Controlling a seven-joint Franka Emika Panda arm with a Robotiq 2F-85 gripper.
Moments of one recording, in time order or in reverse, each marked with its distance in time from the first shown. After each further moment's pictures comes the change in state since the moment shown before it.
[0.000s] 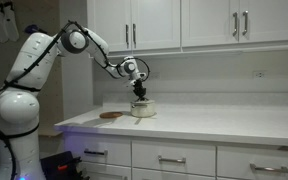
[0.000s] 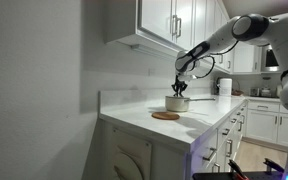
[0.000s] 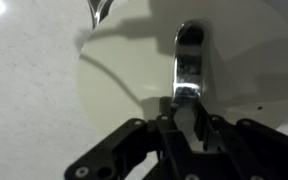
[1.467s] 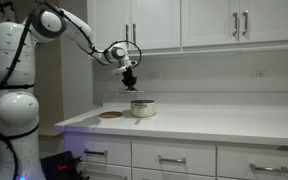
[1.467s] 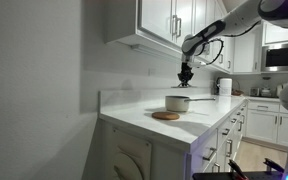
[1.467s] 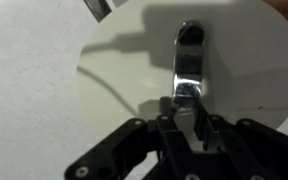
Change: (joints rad) arm -0.012 -0.329 0.041 -0.218 0.087 -0.140 -0.232
